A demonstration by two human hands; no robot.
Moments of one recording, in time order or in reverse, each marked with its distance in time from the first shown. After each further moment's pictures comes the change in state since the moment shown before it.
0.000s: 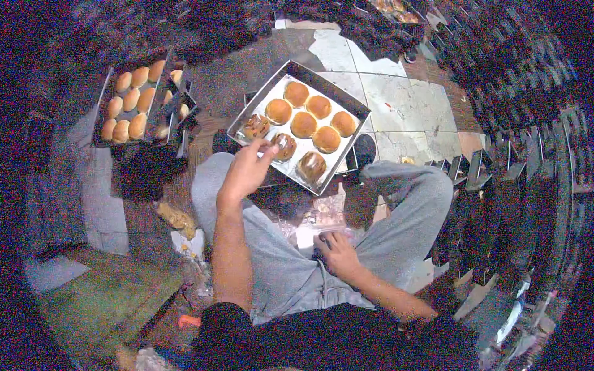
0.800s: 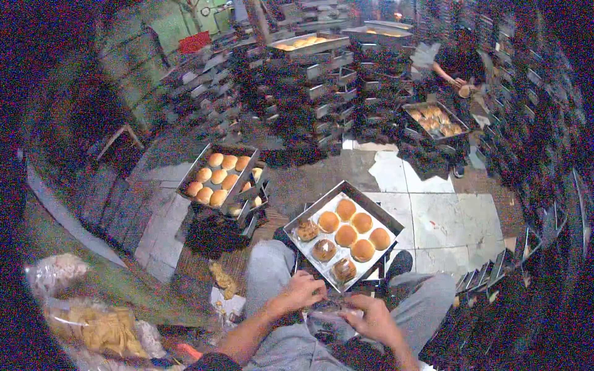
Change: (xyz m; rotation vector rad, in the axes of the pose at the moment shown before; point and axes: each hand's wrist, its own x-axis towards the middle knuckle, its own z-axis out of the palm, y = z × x) left_hand -0.098 0.056 0.064 0.464 -0.167 0.407; right_hand 0.025 0.033 -0.181 0.560 0.030 0.075
